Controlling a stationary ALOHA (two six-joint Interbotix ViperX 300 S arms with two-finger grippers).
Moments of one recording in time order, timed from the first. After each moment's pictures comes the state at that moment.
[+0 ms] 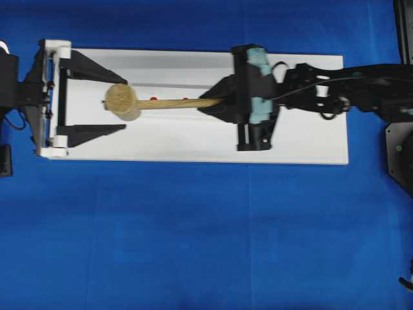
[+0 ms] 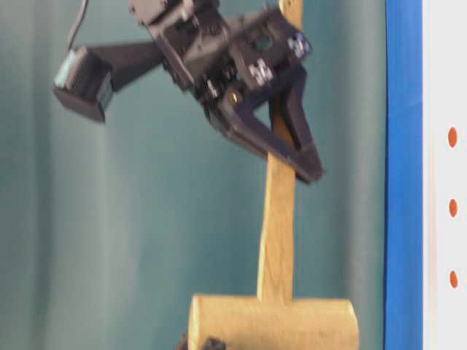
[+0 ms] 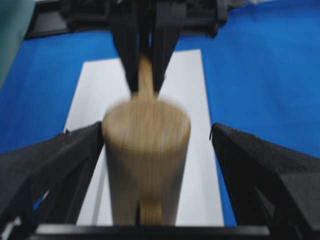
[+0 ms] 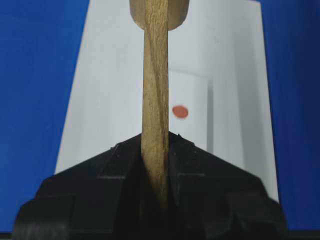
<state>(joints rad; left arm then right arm) 0.05 -0.60 1.05 -0.02 -0.27 0.17 -0.10 -0.15 0.66 0.51 -0.03 -0.57</state>
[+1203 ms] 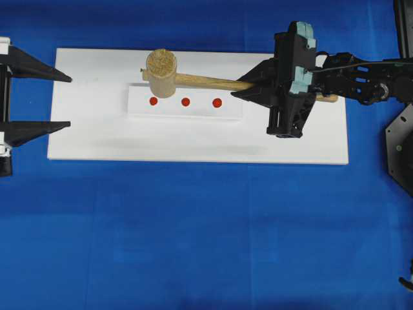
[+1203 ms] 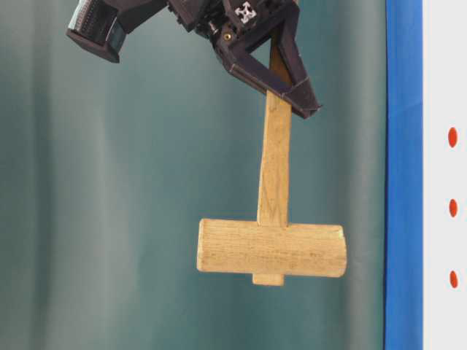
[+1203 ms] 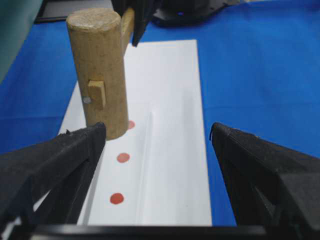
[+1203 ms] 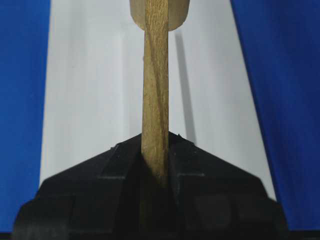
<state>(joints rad) 0.06 -0.96 1.18 -0.02 -0.05 0.12 -0.17 -0.28 0.80 0.62 -0.02 -0.57</state>
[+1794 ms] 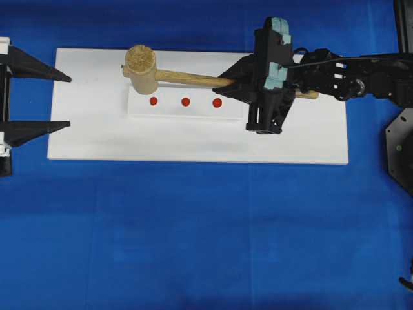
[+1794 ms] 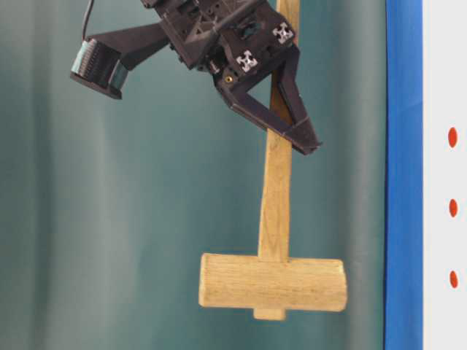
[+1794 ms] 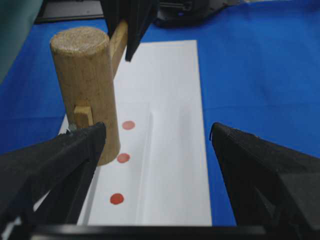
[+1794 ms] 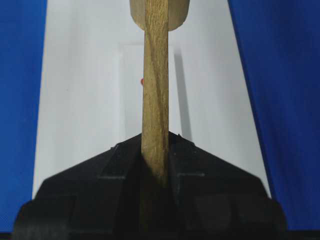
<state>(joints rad) 0.06 -0.96 1.18 -0.02 -0.05 0.12 -0.18 -0.17 0.70 0.62 -0.02 -0.57</state>
